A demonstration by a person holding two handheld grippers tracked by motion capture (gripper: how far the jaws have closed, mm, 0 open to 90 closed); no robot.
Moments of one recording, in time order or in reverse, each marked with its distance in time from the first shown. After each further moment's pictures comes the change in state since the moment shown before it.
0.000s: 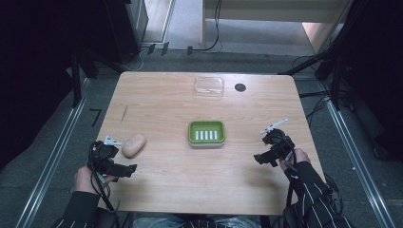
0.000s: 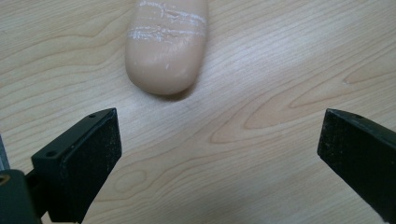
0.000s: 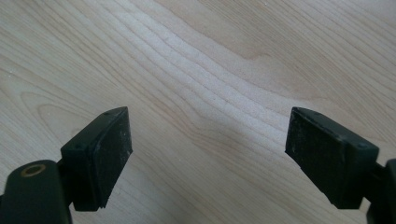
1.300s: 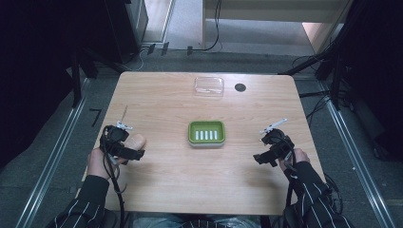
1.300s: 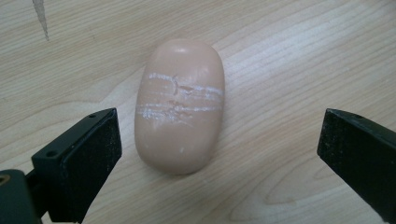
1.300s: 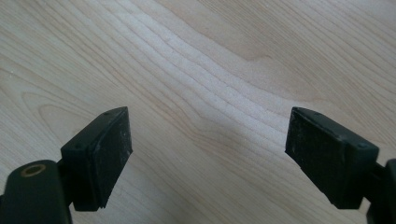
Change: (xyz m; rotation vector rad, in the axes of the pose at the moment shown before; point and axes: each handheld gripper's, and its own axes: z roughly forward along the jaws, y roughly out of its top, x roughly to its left) left arm 0.010 0.046 0.030 0.003 0.005 0.030; right arm 0.002 0.001 0.000 0.000 -0.004 -0.002
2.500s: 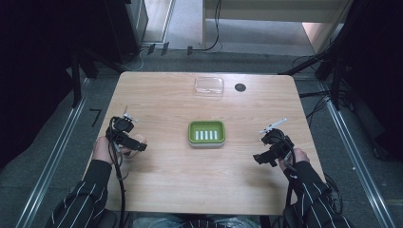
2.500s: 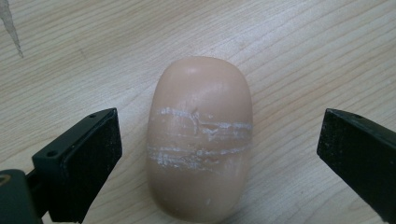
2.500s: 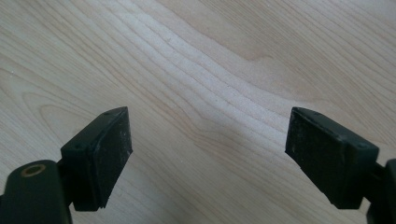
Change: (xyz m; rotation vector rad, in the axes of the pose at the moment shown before) left arm 0.021 0.029 0.029 0.120 -0.051 0.025; right arm 0.000 0.001 0.000 0.006 0.002 0.002
